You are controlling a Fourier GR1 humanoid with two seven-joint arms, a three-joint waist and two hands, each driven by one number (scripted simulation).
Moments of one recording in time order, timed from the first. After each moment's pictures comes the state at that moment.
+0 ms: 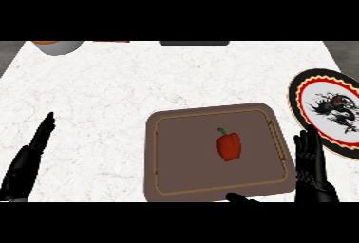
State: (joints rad) left arm 0.07 0.62 -0.26 -1.44 0.19 0.34 -0.19; right arm 0.21 -0.36 0.53 -2.07 0.14 -0.81 0.13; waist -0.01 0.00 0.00
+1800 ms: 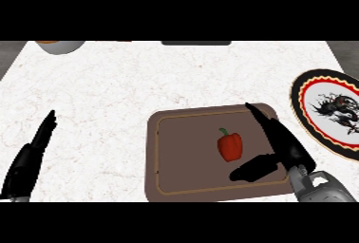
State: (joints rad) left arm 0.08 0.52 -0.14 -1.47 0.06 0.24 -0.14; right arm -0.24 -0.42 0.43 -1.74 0.13 -0.02 0.84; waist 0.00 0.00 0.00
